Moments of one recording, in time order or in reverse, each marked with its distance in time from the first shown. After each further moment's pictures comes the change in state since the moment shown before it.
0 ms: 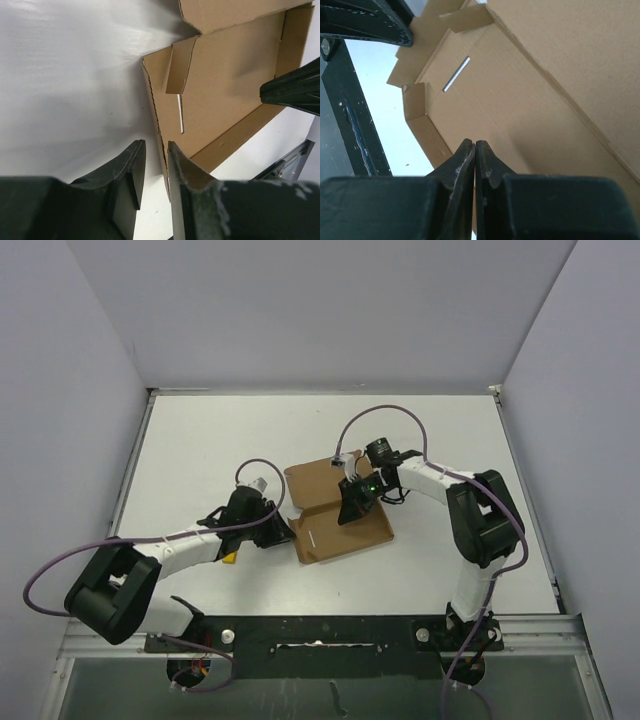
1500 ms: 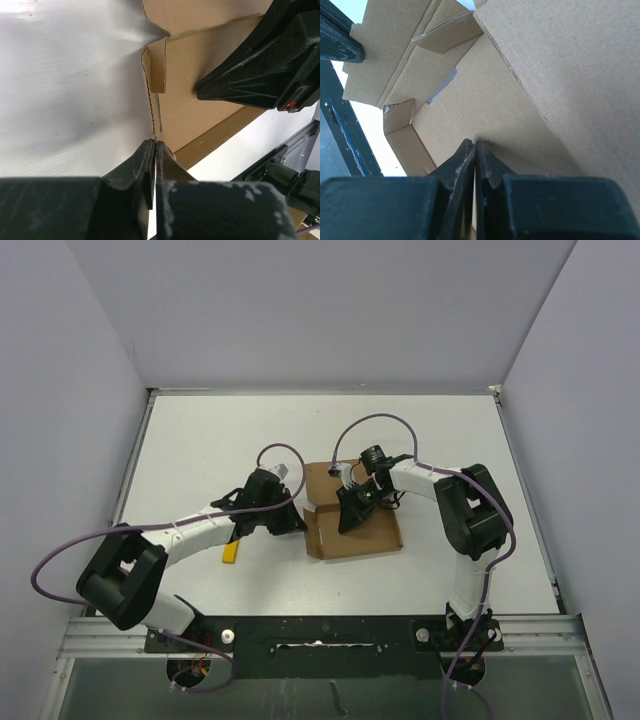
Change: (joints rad) left arm -0.071 0.092 0.215 -0.140 0.015 0.079; right arm 0.020 0.096 -0.002 -0.003 0.054 0.028
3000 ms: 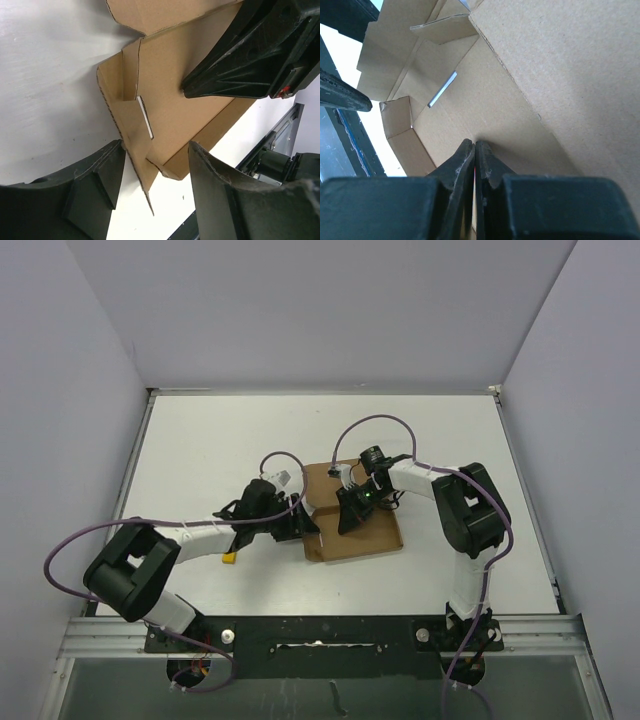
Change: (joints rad) left arm 0.010 0.055 -0.118 0.271 0.108 -0.002; right arm 0.000 0.022 0.010 -0.008 -0.008 0.015
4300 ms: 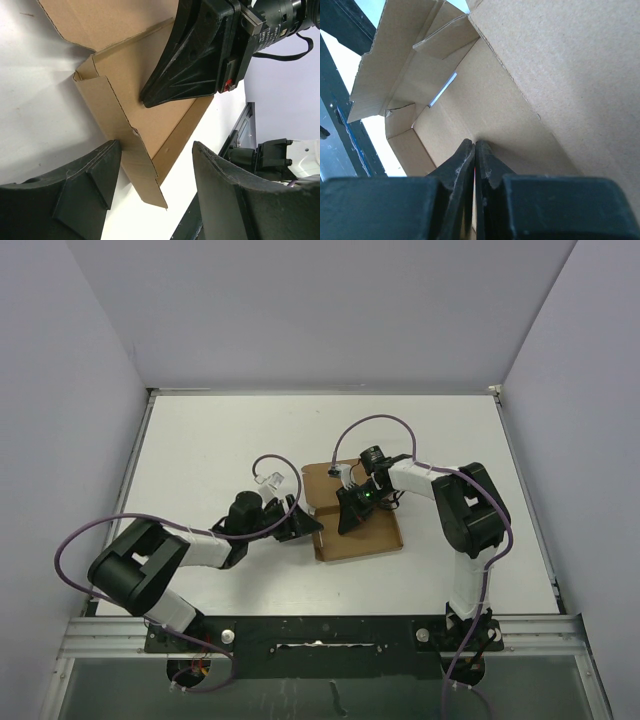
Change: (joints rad) left arm 0.023 0.034 -0.200 0.541 0.096 -0.099; right arm 0.000 0.003 0.002 -0.002 -0.002 0.001
